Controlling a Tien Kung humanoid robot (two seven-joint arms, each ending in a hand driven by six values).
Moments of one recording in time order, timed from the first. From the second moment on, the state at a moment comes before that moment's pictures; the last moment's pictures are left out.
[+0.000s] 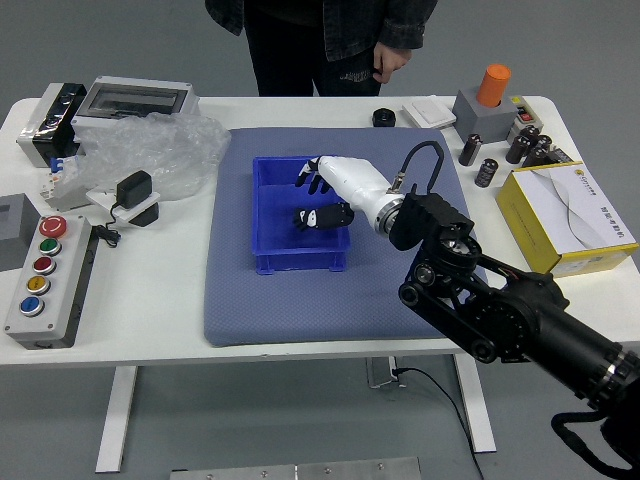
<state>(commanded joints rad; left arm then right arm) -0.02 0.08 -1.36 -0.18 1.13 -0.08 0.13 0.69 -0.09 0.72 1.15 -1.93 -0.03 -0.26</state>
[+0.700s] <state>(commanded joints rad) -0.02 0.08 -1.36 -0.18 1.12 -0.08 0.13 0.72 -0.24 0.77 1.15 -1.90 0.02 -0.28</state>
